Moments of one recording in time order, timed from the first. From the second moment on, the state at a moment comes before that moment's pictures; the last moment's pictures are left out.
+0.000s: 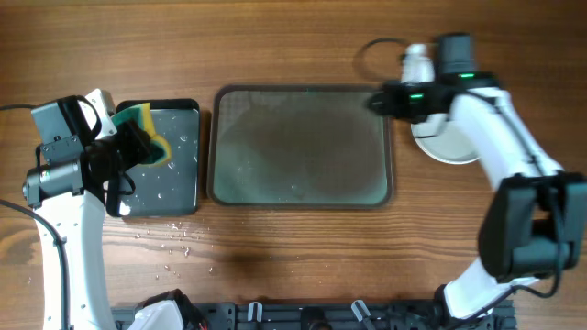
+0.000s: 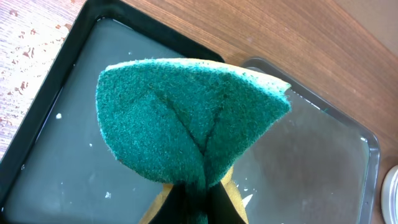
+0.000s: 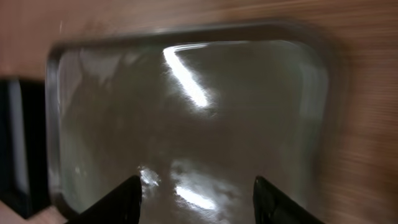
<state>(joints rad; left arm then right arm) 0.32 1.25 1.05 -0.79 0.31 -0.24 0.15 1.83 1.34 -0.64 -0.42 0.21</state>
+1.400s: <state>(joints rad) 0.32 1.25 1.05 -0.82 0.31 -0.24 0.12 2.05 1.34 -0.56 -0.18 0.03</state>
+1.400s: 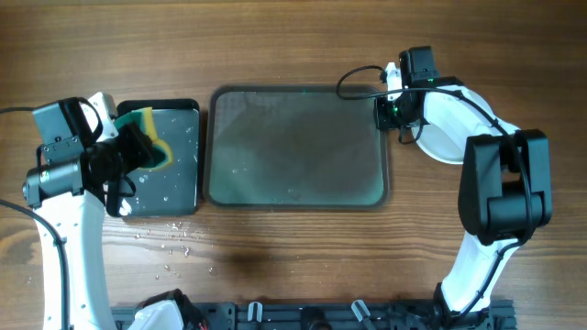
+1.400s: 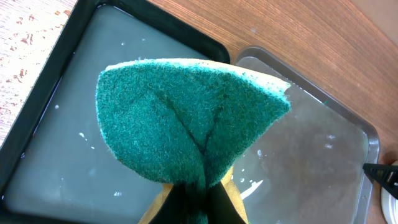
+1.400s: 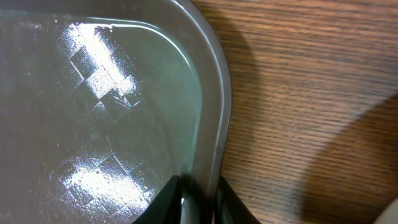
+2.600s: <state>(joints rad) 0.32 1.25 1.05 -0.79 0.30 -0.24 0.12 2.06 1.34 -0.46 -0.27 -0.12</state>
